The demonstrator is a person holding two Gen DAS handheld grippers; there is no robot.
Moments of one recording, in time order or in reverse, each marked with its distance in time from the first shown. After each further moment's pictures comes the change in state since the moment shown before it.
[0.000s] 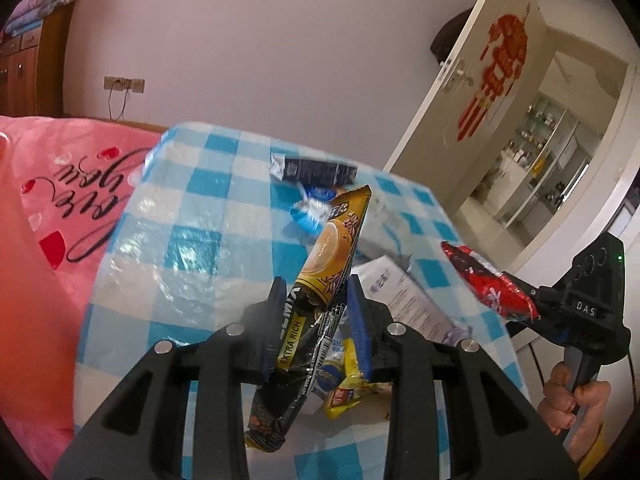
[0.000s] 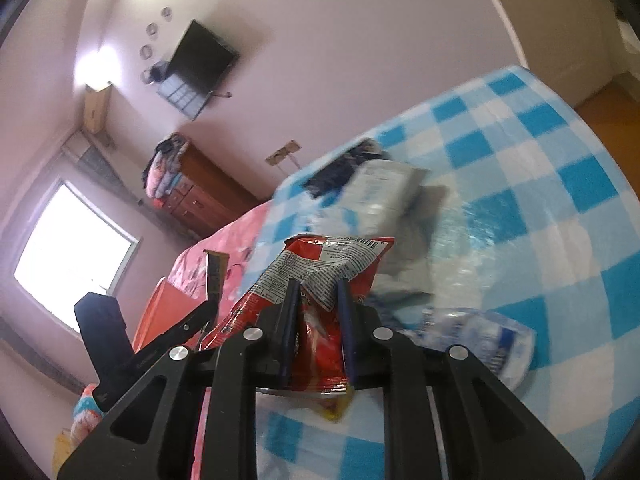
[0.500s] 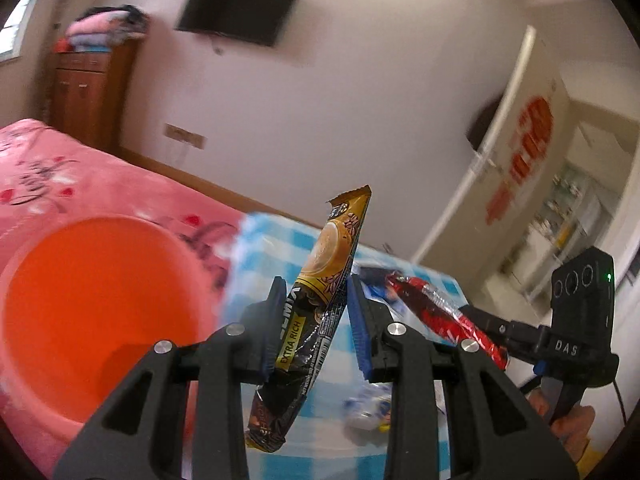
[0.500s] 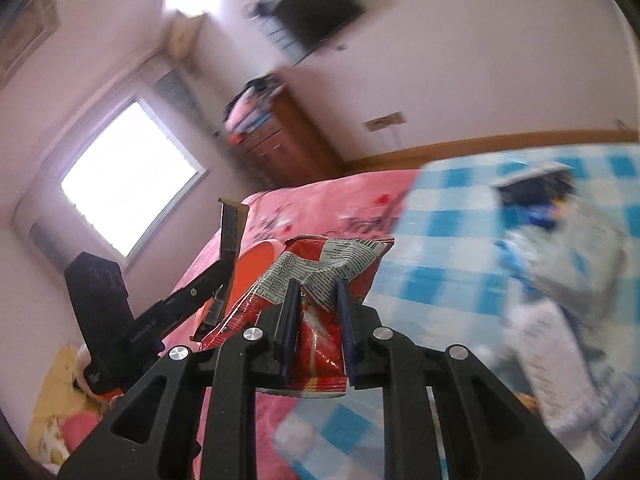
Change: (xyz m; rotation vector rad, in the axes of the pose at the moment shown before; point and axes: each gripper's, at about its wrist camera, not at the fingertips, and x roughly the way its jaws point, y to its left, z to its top) left arm -0.151 0.076 0.039 -0.123 -0.269 0.149; right arm 0.081 0.190 0.004 -0.287 0.151 0.237
